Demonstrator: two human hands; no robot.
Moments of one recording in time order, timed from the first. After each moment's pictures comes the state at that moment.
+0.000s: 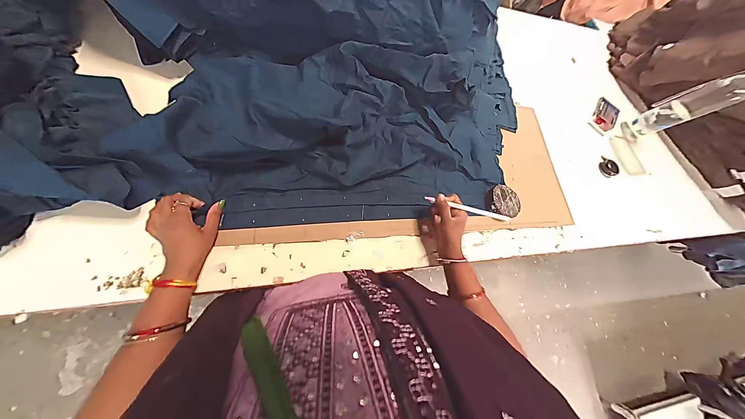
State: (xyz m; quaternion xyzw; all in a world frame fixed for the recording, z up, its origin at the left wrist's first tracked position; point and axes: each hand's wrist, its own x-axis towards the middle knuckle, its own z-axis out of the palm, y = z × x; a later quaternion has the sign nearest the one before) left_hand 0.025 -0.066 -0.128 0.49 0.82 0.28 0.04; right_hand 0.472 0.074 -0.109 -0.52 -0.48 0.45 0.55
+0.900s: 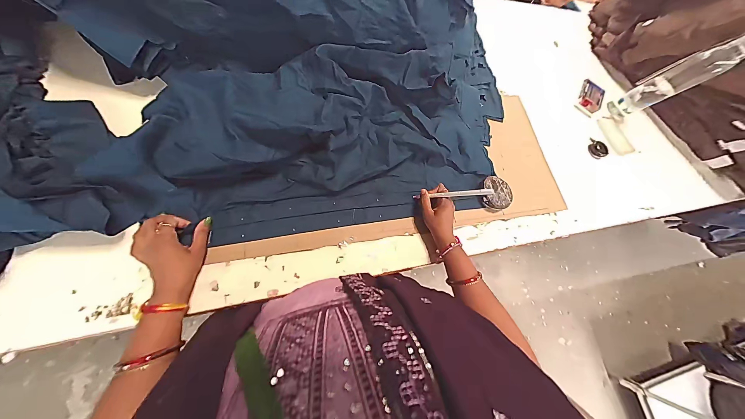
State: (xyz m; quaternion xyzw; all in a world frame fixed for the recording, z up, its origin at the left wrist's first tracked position) left_hand 0.024 -0.065 -0.130 0.51 0.81 0.29 0.03; right_hand 0.488 0.094 -0.121 -0.61 -0.66 0.21 0.37
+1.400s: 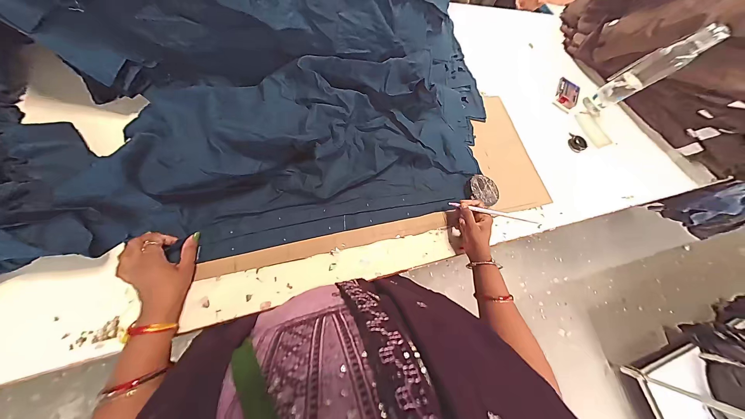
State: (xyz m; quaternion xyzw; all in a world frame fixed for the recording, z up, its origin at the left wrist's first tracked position) left_hand 0.027 -0.065 -0.128 0.51 0.81 0.29 0.03; right_hand 0.577 0.073 -0.115 -0.57 -0.48 0.37 0.55
